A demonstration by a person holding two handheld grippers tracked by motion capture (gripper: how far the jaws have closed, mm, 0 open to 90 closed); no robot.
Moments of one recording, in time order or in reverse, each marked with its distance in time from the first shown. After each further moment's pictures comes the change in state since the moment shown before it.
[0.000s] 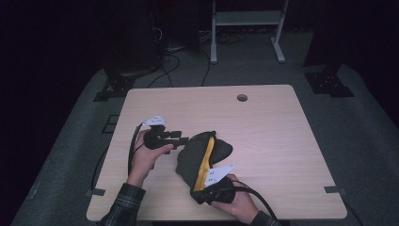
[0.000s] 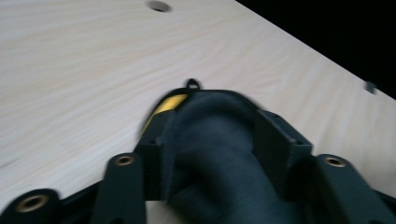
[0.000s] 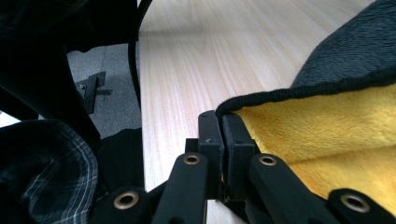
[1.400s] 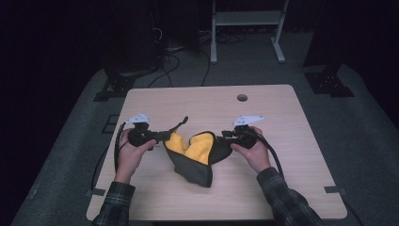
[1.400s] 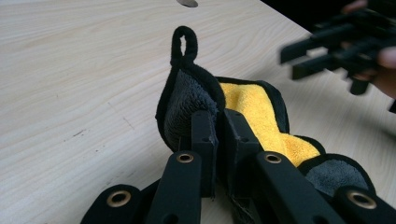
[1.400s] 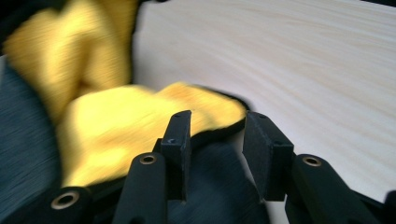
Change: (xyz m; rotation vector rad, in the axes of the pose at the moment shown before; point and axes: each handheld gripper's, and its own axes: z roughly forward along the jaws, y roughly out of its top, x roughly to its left) left arm 0.041 -0.010 -0.042 0.001 0.048 -0.019; right arm -0.151 0.020 -0.067 -0.140 -0.402 0.241
